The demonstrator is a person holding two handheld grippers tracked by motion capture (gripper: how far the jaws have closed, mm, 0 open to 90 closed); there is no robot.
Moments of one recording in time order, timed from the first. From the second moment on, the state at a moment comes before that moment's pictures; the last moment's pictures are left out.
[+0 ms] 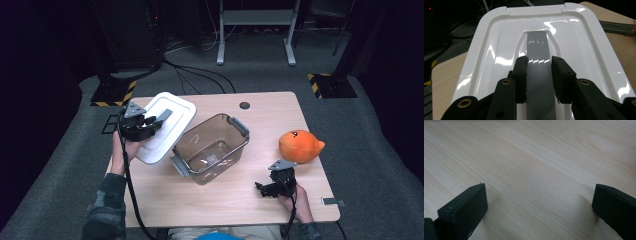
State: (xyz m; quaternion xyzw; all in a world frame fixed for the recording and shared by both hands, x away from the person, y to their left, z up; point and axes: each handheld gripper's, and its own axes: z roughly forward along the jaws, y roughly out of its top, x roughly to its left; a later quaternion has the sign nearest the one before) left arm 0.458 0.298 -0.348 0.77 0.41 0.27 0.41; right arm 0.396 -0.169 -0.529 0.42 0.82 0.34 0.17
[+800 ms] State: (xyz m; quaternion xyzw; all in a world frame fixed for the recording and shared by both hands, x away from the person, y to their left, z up) left arm 0.465 0.343 -0.376 0.74 0.49 0.28 0.37; right arm 0.395 -0.169 -0.529 0.42 0.82 0.34 0.18
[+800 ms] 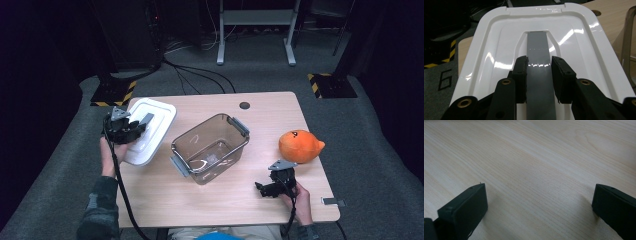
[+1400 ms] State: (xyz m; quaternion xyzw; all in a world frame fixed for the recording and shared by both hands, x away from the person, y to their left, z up) left arm 0.471 0.363 -0.406 0.72 0.53 0.27 0.36; right arm 0.395 -0.168 -0.529 0.42 0.82 0.34 0.18
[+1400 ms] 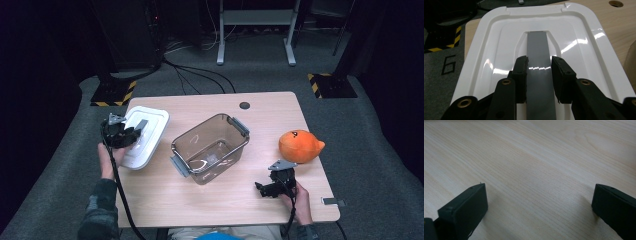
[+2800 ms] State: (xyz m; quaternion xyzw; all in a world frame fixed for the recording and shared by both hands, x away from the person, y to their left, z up) left arm 0.480 0.377 -0.478 0.69 0.61 0.24 0.30; right arm 0.395 -0.168 -0.529 0.42 0.82 0.34 0.18
